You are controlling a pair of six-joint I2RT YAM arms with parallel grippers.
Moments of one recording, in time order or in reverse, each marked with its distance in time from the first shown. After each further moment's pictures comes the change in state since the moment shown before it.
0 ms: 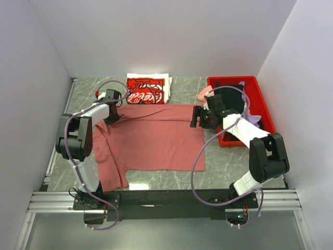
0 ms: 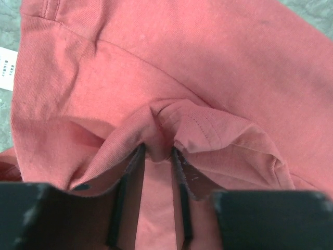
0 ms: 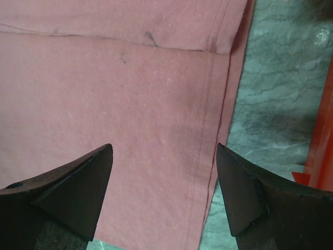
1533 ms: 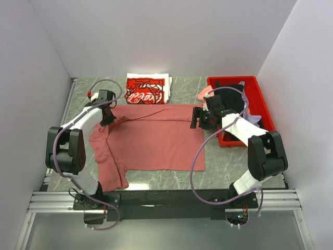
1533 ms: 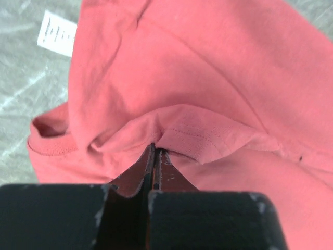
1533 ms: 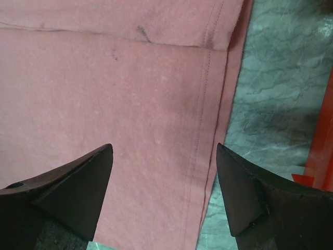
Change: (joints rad) left arm 0.022 -0.192 -0.071 -0.078 0.027 -0.034; right arm 0.000 0.028 0.000 -0.002 0.003 -0.009
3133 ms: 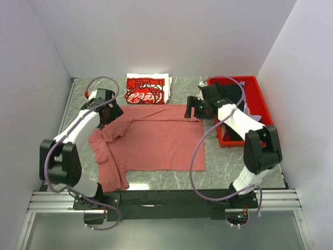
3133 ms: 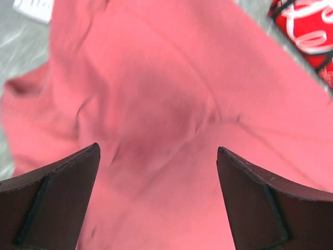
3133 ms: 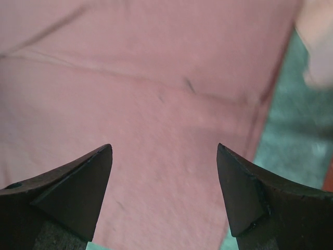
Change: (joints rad) left arm -0.048 -0.196 -0.033 -0.089 0.070 -0.150; right arm 0.032 0.067 0.178 -0.042 -0.021 -0.005
